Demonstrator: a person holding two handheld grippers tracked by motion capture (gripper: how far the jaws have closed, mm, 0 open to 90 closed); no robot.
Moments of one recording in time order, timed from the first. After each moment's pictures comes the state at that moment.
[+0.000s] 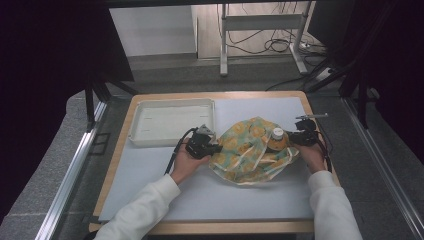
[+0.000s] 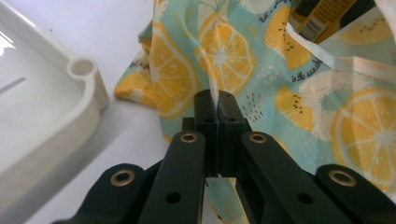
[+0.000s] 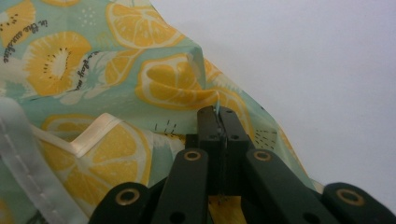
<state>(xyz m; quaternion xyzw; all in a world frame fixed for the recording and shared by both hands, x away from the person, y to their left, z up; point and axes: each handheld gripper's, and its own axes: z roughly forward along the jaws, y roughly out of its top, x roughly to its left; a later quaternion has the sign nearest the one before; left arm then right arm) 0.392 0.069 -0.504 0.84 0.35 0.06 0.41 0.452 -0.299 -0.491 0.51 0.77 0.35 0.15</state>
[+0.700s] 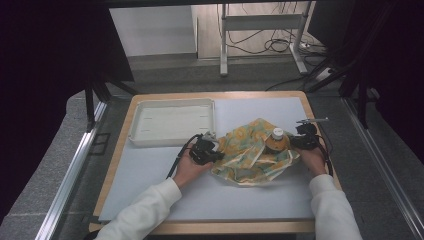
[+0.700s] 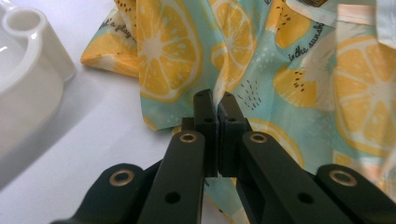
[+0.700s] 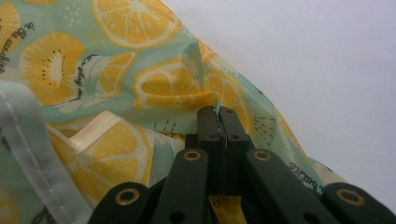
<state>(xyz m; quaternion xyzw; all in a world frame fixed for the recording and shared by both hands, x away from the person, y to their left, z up) 0.389 0.061 -0.523 0.85 0.35 0.05 0.38 0.445 -0.304 -0.502 0.52 0.77 0.35 0.15</state>
